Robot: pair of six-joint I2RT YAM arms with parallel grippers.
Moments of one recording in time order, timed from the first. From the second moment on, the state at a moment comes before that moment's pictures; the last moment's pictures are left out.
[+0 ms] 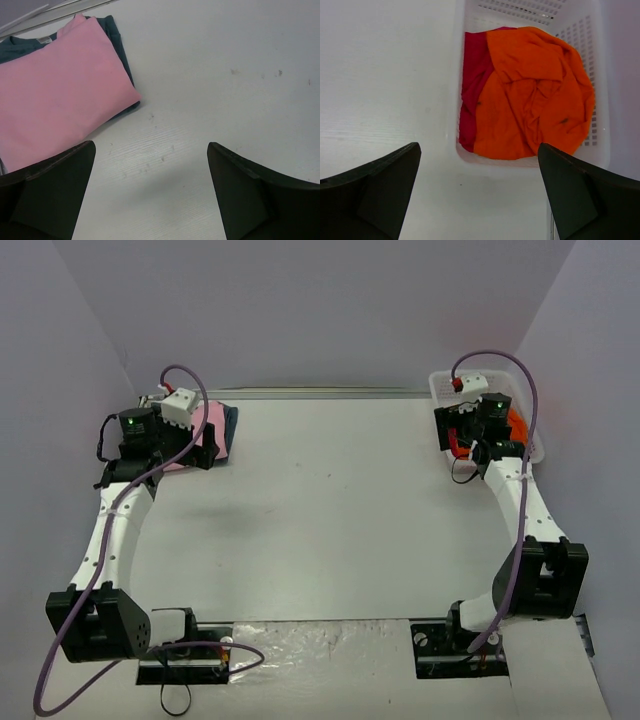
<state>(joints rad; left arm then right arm) 0.06 1.25 1.18 -0.43 0.38 0.22 -0.05 1.43 1.19 -0.27 -0.01 -0.31</state>
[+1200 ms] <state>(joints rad) 0.04 1.37 1.17 -0.44 0.37 0.18 -0.26 2.36 1.90 -0.19 0.24 -0.18</state>
